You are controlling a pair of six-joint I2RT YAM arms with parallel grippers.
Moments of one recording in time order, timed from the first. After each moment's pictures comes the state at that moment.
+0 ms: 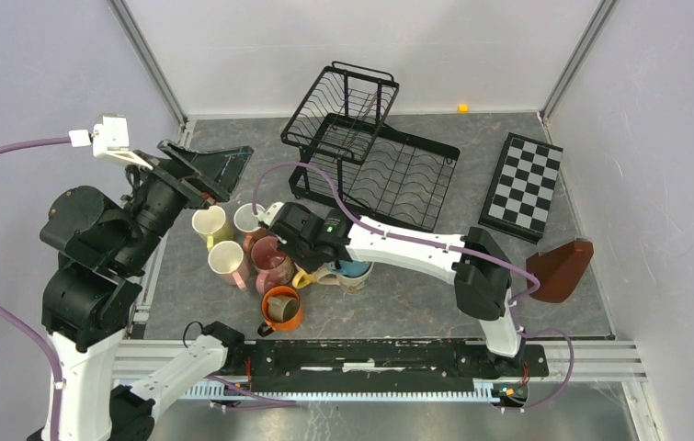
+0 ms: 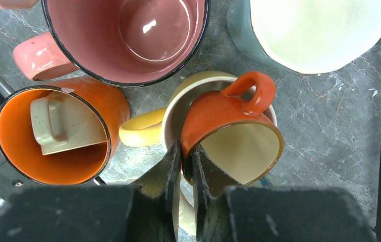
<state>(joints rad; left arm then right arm) -0.44 0.82 1.62 -0.70 -0.02 -0.63 1.18 2.00 1.76 -0.76 0.15 0.17</state>
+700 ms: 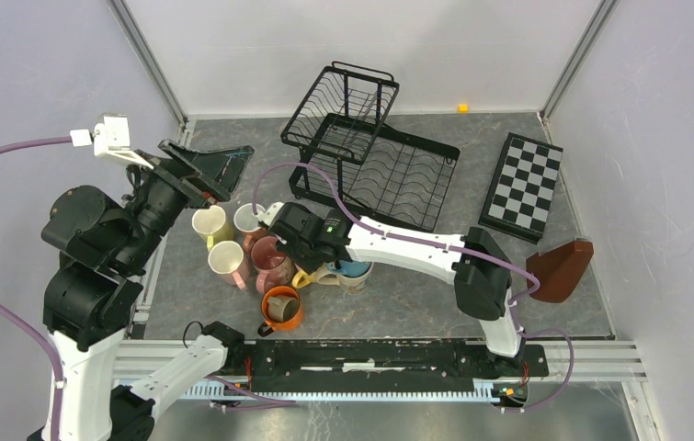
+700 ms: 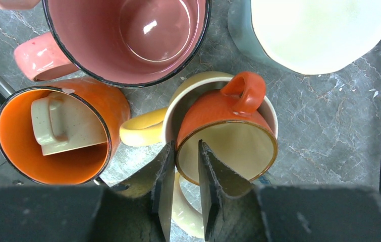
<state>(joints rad) -0.44 0.82 1.61 -0.69 -0.02 -0.63 1.18 2.00 1.76 -0.75 0.15 0.17</state>
